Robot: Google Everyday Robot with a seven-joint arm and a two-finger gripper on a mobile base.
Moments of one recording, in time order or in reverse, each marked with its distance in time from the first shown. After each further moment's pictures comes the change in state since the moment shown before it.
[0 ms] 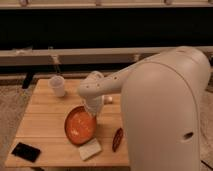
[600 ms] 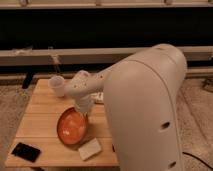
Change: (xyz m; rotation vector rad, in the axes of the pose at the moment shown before) arm -0.029 0.043 0.000 0.016 0.008 -0.059
